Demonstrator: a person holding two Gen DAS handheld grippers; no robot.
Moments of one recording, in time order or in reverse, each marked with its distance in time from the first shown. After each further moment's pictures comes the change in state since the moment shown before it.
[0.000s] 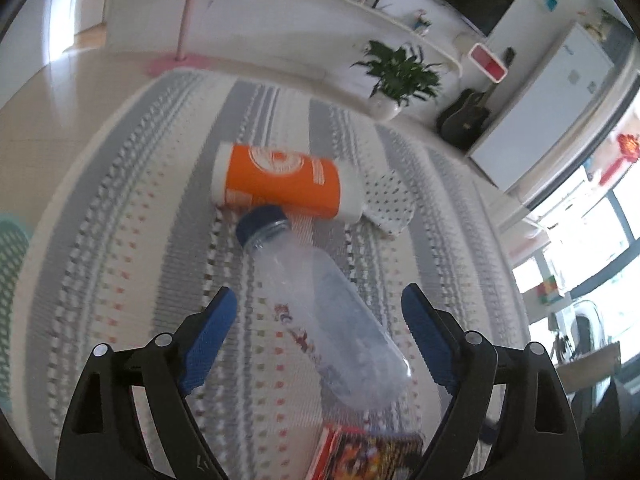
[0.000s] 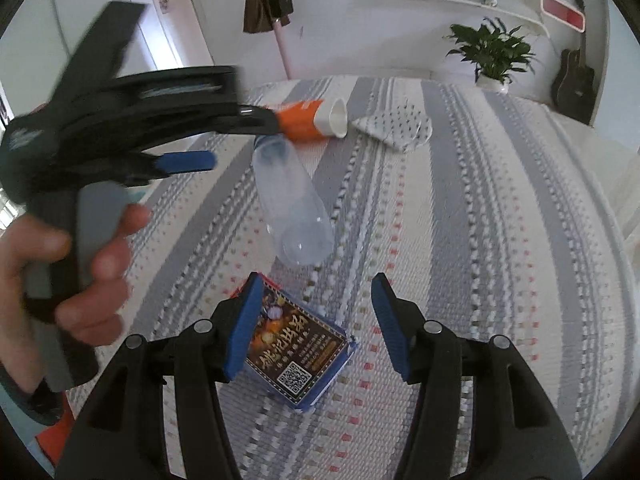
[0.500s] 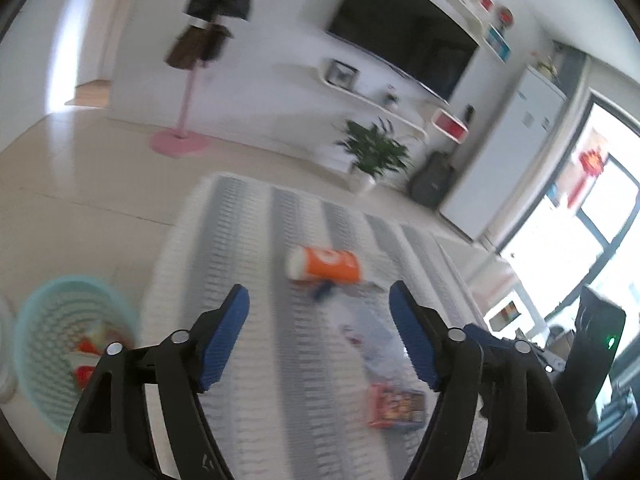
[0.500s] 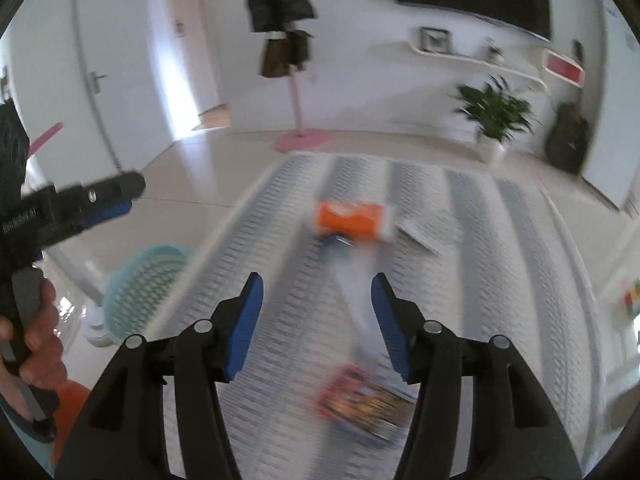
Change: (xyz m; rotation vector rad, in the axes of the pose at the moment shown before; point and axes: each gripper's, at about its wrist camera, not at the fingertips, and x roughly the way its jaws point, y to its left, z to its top) left arm -0.185 0.061 0.003 0.082 -0.259 -0.109; right arm -0.063 0.078 0.064 -0.040 -0.148 -0.075
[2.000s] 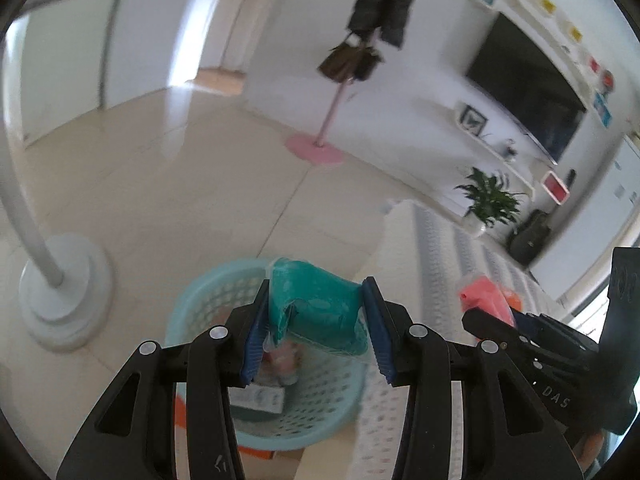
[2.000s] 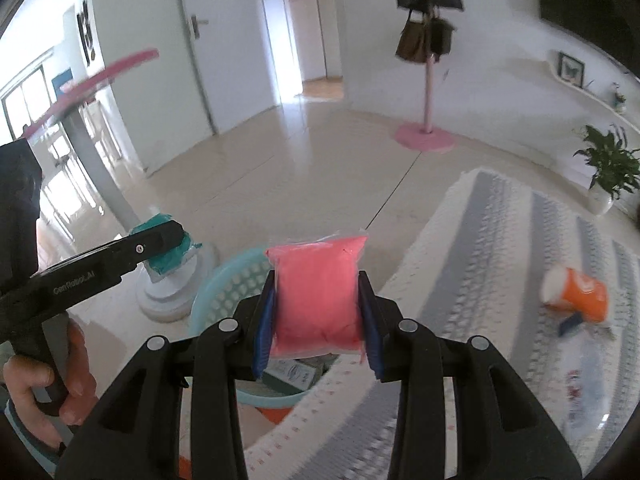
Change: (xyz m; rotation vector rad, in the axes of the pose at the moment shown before) left arm -0.114 0.243 -0.032 -0.257 -0.102 0.350; right arm 0.116 0.275 0.031 -0.263 0.085 0.289
